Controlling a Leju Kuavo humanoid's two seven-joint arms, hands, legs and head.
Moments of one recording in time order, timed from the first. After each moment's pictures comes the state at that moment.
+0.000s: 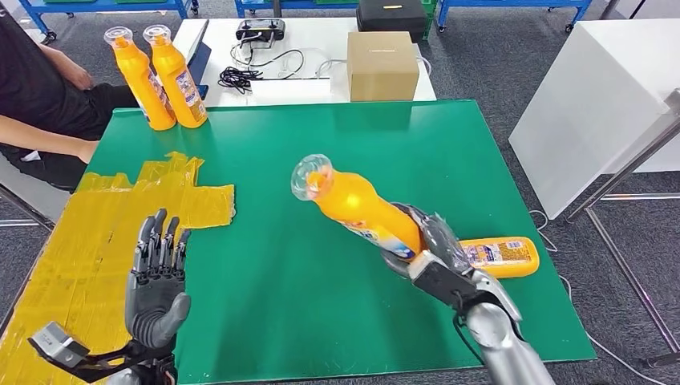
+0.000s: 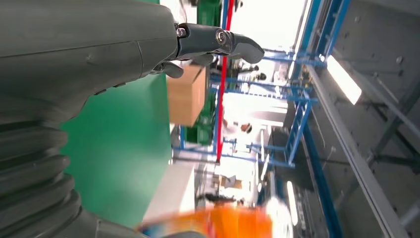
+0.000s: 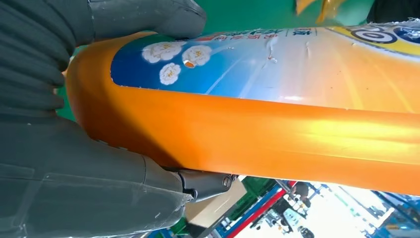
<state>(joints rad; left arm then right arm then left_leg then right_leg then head) 0.15 -0.23 0.02 -1.69 0.08 -0.34 -0.57 -0.15 -0.10 0.22 -1.51 0.39 0.16 -0.36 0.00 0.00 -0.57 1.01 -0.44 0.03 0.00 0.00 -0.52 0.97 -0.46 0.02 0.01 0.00</state>
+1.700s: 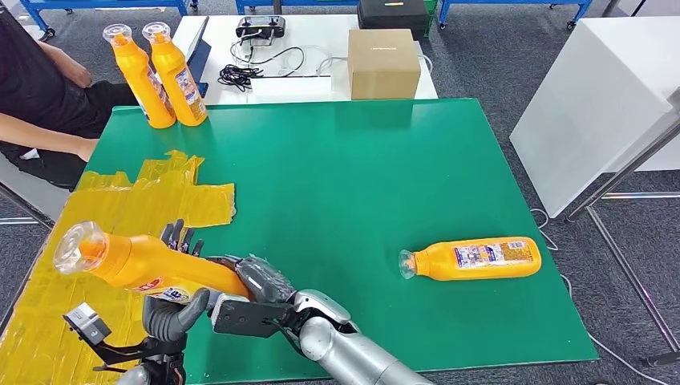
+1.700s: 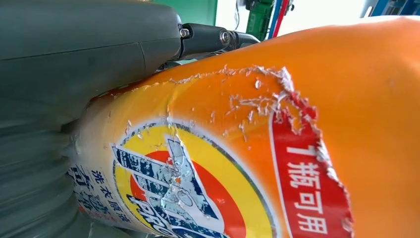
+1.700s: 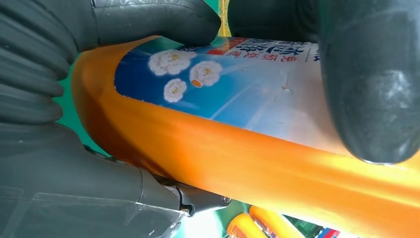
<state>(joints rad) 0.12 -0.23 0.06 -1.52 0.16 -0.38 -0.52 -0.43 0.36 0.77 -0.79 0.37 0.03 -0.37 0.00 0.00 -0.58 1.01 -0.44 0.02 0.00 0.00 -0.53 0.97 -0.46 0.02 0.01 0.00</state>
